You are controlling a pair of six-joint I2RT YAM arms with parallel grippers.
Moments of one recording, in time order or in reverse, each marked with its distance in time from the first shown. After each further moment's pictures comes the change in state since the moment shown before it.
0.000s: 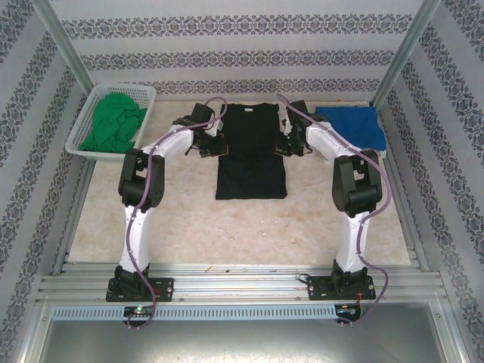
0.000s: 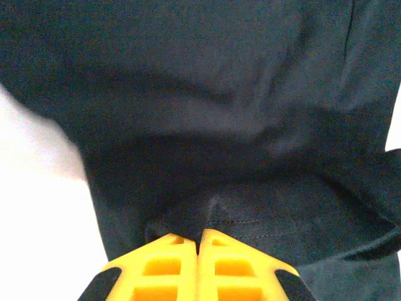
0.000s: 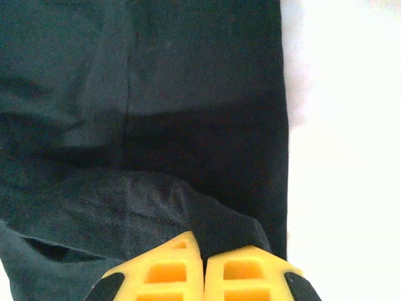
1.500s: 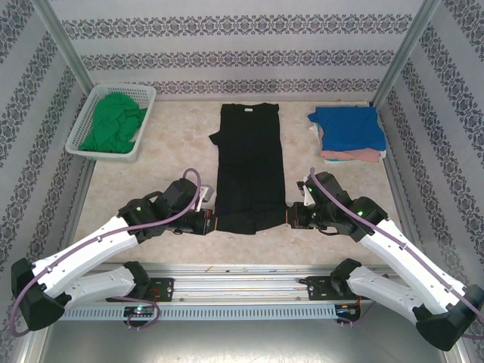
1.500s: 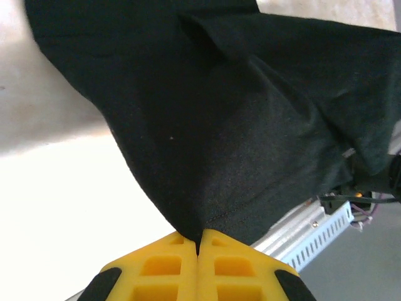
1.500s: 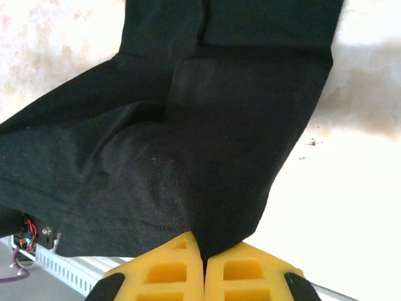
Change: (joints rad) left arm -0.521 -1.212 -0.903 -0.129 -0.240 -0.283; right arm 0.386 -1.156 -0.749 -0.228 0.069 0.248
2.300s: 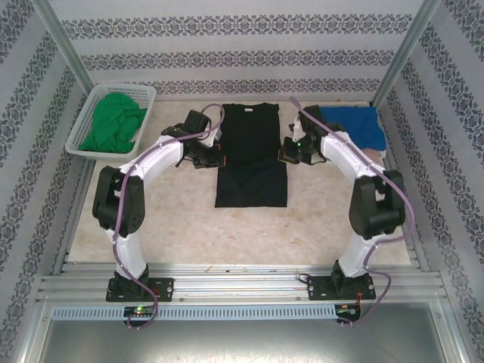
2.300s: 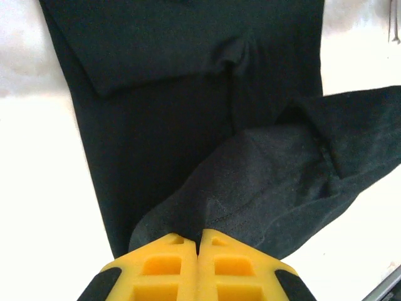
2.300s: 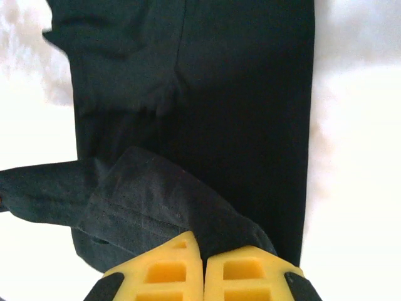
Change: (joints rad) left arm 0.470 0.919 0.656 0.079 0.243 0.311; right arm -0.418 0.950 0.589 0.208 -0.206 -0.261
